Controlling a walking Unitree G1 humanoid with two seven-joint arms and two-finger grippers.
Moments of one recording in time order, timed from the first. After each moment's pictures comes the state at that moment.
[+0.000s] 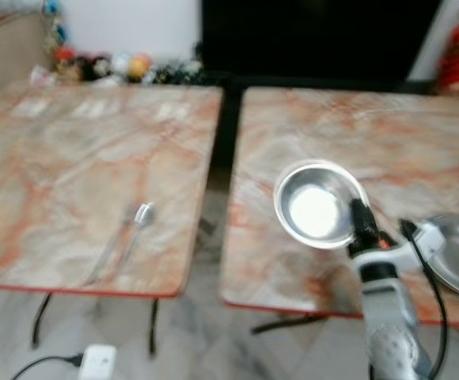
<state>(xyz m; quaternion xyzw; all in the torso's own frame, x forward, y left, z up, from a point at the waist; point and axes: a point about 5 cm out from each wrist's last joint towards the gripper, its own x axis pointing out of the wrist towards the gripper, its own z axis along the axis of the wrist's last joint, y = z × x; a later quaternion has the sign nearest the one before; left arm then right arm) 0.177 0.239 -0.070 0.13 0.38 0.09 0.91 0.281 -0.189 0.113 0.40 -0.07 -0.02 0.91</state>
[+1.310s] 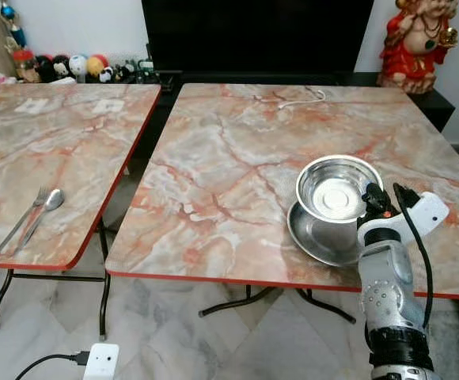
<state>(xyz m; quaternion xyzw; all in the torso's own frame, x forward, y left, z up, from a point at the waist) 0.175 0.246 -0.069 0.13 0.38 0.10 0.91 0.332 -0.203 0.123 0.32 -0.03 -0.15 0.94</state>
